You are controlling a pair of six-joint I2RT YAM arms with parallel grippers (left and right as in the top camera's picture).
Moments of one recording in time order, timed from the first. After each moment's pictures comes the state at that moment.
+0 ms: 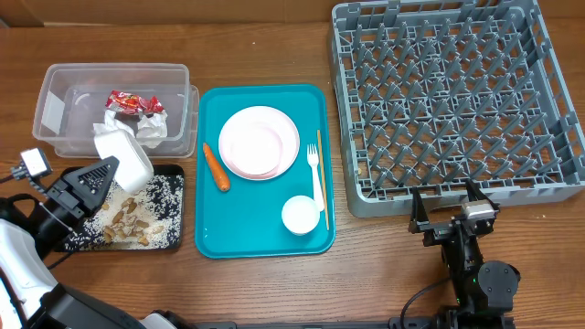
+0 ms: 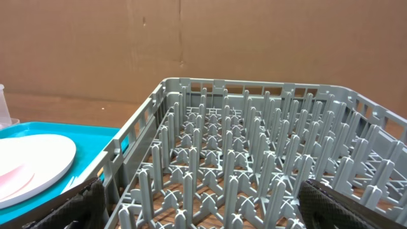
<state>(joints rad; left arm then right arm) 0.90 1.46 1.04 -1.32 1.56 0.57 -0.05 0.01 0.02 -0.02 -0.18 -0.03</state>
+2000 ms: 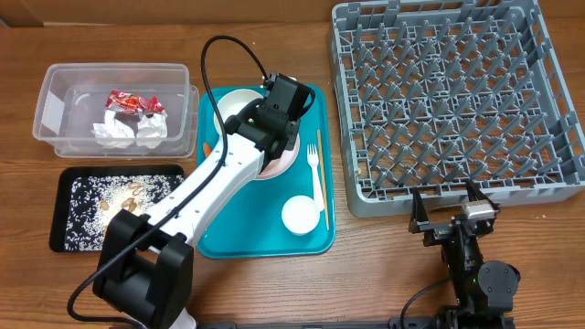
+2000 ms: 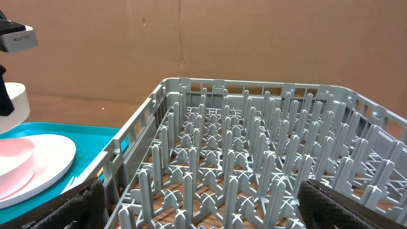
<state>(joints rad) -0.53 1.78 1.37 -0.60 -0.34 -0.22 -0.05 0.01 0.02 -0.02 -0.18 -0.03</state>
